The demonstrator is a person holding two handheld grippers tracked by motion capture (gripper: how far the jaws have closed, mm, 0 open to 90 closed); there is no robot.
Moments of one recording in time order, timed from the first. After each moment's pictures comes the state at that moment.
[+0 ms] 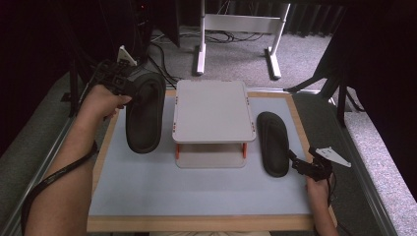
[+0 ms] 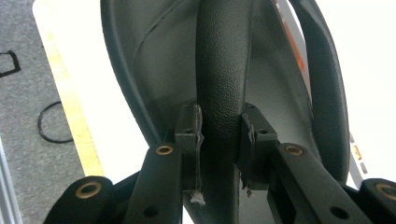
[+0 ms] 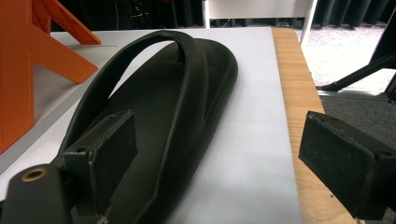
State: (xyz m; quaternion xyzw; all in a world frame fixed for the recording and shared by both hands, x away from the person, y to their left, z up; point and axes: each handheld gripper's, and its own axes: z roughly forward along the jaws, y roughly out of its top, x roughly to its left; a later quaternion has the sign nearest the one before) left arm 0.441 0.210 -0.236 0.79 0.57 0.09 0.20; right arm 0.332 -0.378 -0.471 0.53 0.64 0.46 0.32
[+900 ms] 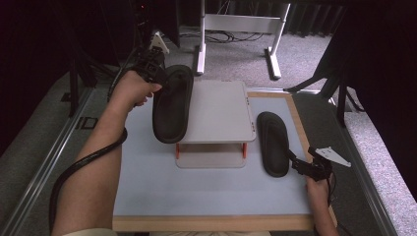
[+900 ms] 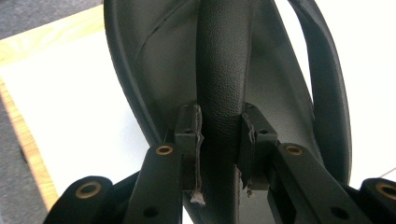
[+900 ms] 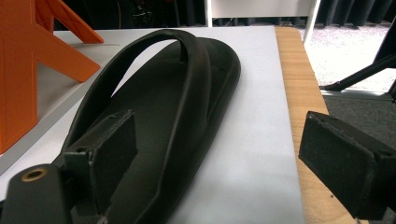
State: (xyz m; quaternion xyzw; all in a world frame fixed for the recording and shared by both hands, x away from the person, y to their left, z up) left arm 0.463 0.132 -0.211 0.82 0.53 0.08 0.21; right arm 0.332 -0.378 -0.471 0.53 0.64 0.46 0.31
